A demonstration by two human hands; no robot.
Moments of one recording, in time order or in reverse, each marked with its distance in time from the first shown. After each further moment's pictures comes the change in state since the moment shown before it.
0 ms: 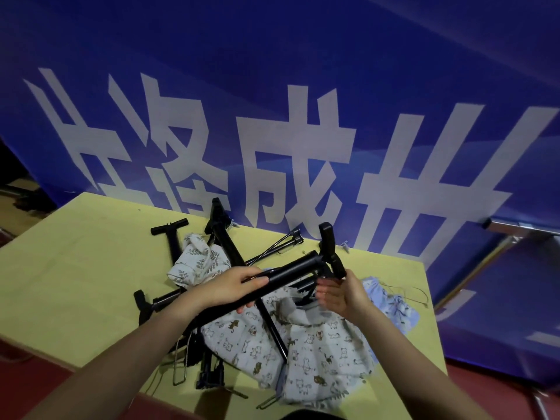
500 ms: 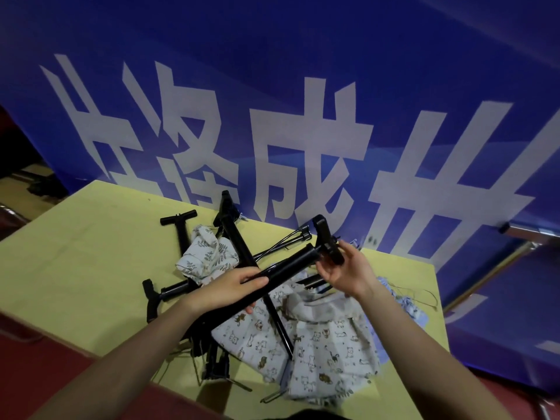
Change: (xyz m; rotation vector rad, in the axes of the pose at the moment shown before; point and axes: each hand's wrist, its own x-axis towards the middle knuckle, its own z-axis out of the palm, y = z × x) left_hand -0.015 -0.015 0.005 -0.157 0.047 -0.007; right_hand 0.004 -0.039 0.026 0.388 -0.255 0.045
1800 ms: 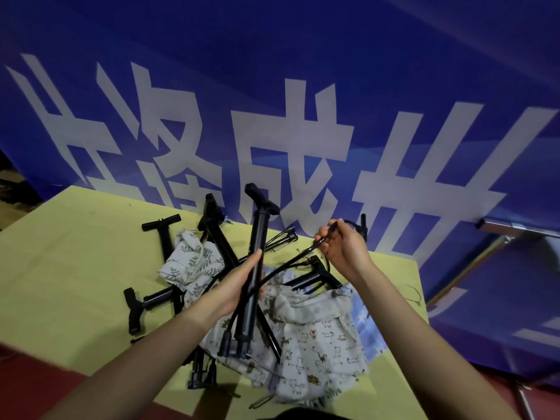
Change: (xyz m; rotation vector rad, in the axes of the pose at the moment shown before) left_hand 0.045 0.007 0.030 -0.724 0.192 -0.252; right_hand -0.024 -0.024 0.034 -0.119 -0.042 -0.393
